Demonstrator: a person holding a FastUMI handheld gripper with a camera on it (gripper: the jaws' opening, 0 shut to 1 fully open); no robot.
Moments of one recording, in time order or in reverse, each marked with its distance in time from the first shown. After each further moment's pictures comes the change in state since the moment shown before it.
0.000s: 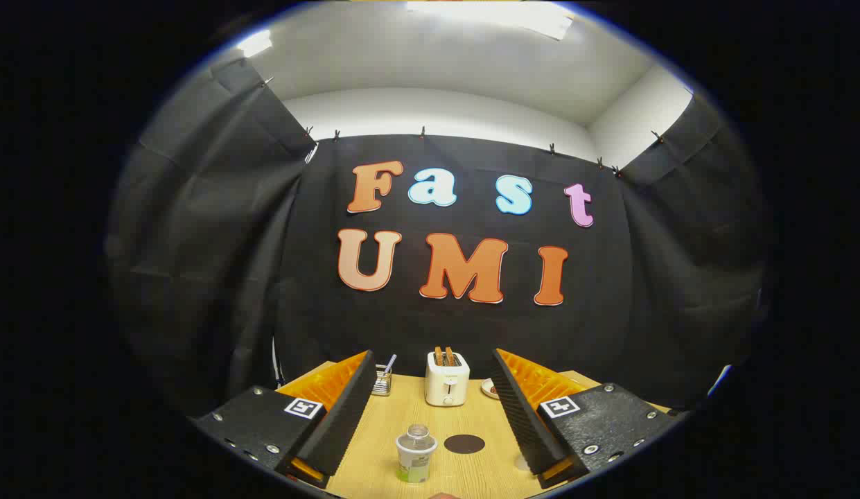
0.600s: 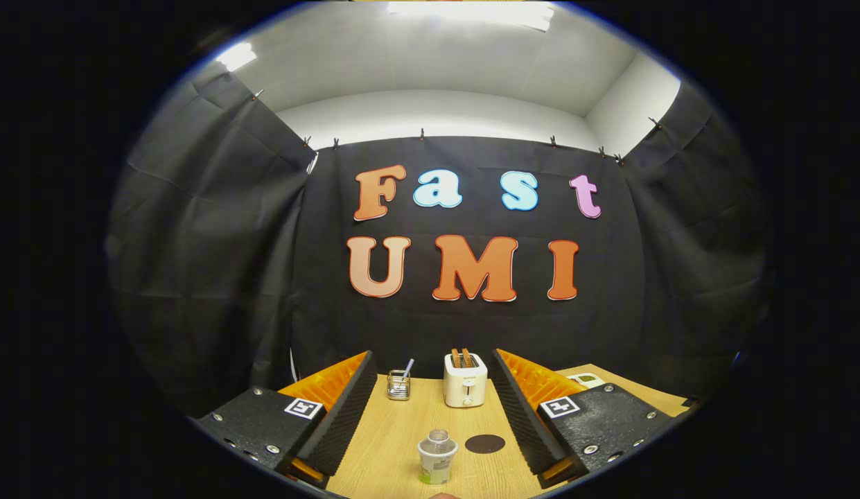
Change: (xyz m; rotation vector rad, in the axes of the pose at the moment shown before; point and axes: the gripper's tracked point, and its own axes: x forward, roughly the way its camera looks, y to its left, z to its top) arm 0.004 0.011 0.018 0.074 0.004 0.054
